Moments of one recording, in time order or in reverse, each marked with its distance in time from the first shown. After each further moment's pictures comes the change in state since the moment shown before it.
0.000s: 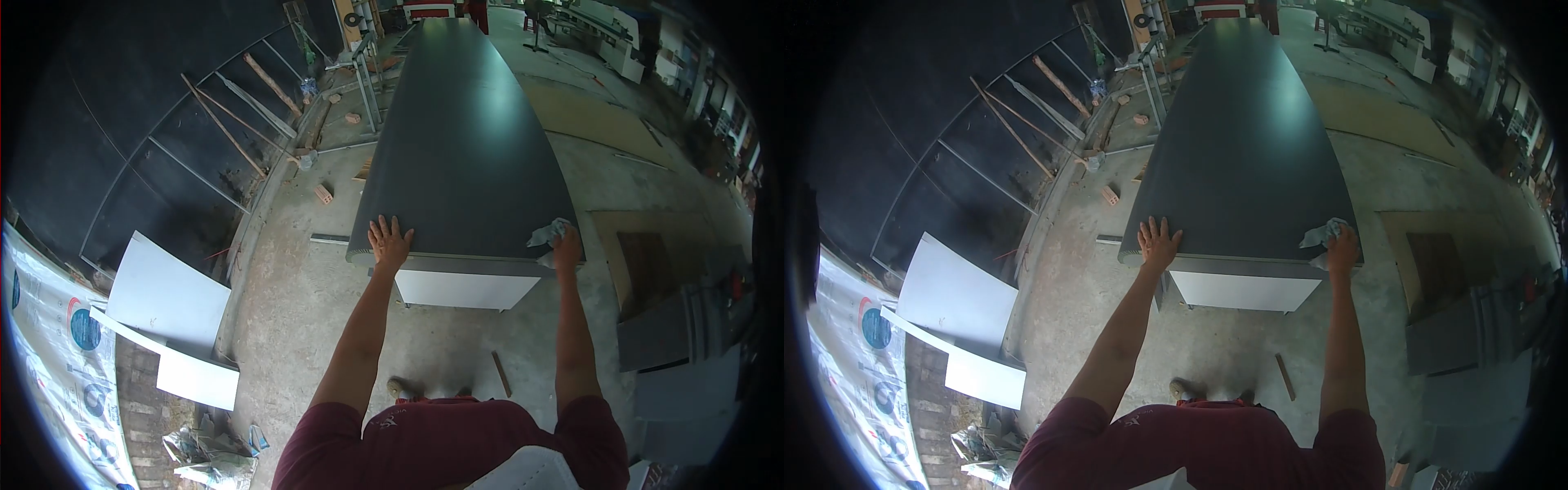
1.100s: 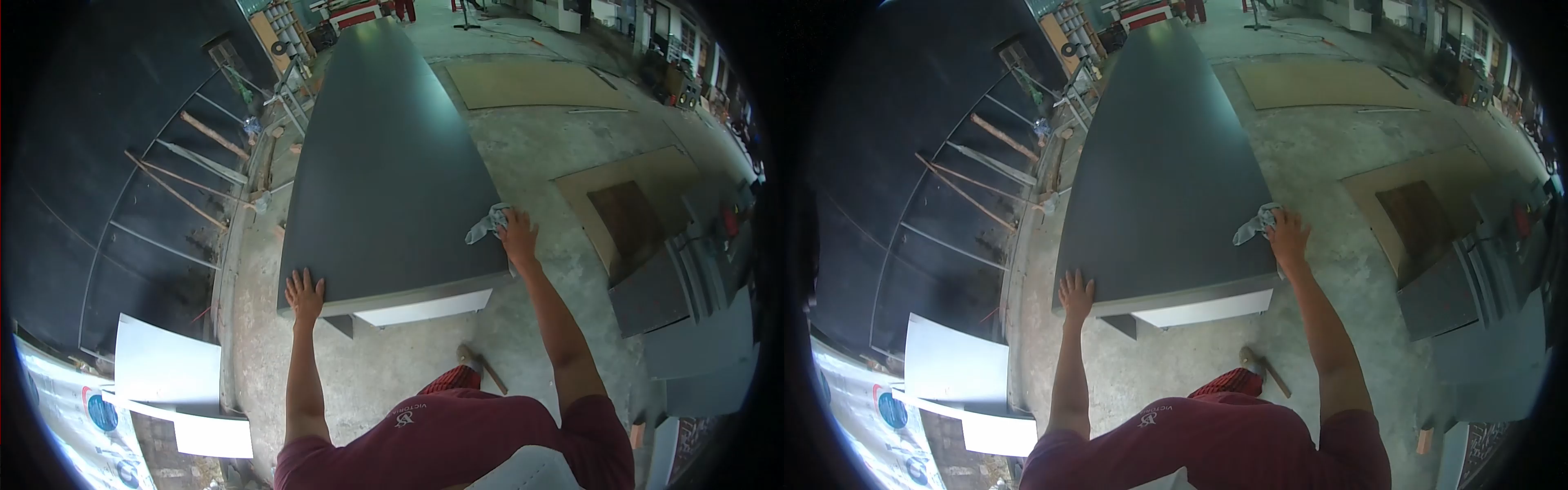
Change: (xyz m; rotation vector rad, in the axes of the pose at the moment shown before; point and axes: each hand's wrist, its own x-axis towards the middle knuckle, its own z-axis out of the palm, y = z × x) left_hand 0.005 0.008 0.020 0.124 0.092 0.027; right_hand 0.058 0.057 -0.016 -0.066 -0.078 -0.041
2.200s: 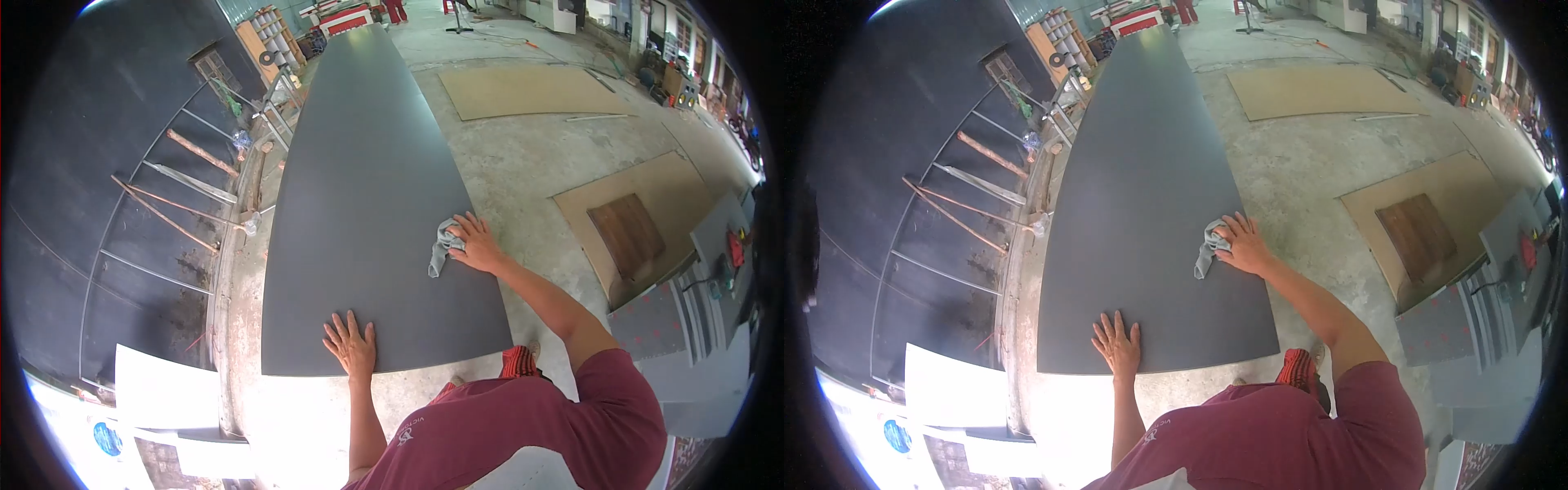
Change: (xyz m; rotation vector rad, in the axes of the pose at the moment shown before) left_hand 0.016 0.219 0.002 -0.089 -0.058 -0.117; right_hand 0.175 -0.014 0.063 0.229 -0.087 -0.648
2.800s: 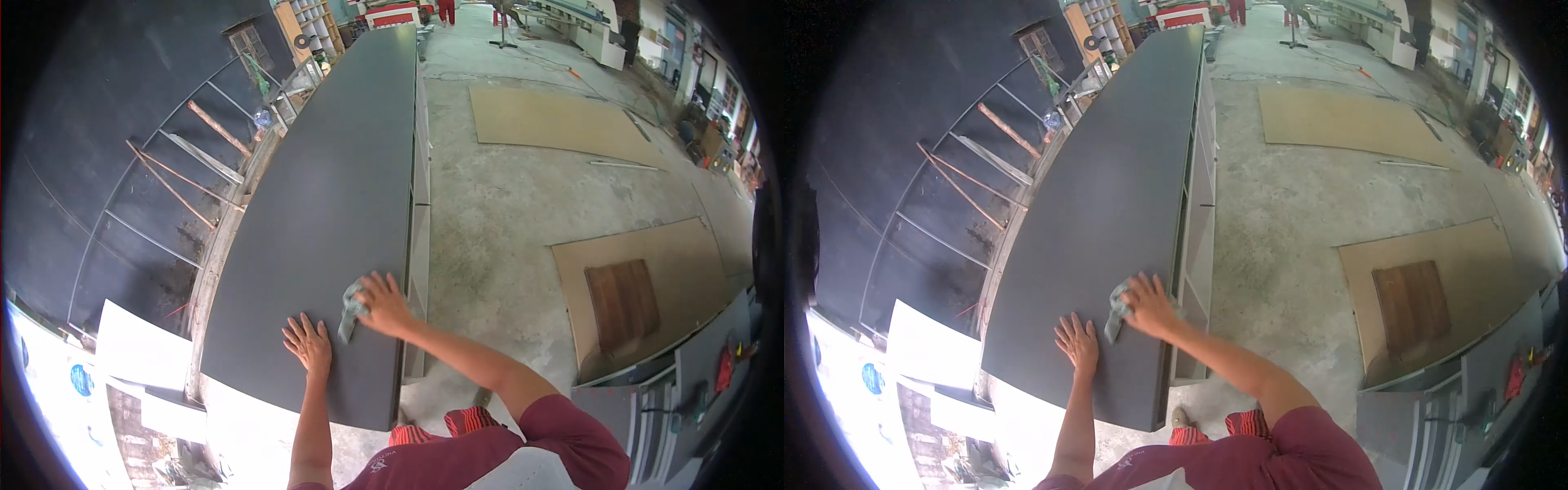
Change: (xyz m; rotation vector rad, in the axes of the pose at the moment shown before) left_hand 0.069 0.188 0.079 0.107 0.146 -0.323; right_hand 0.035 0.063 0.000 0.360 -0.042 -0.272
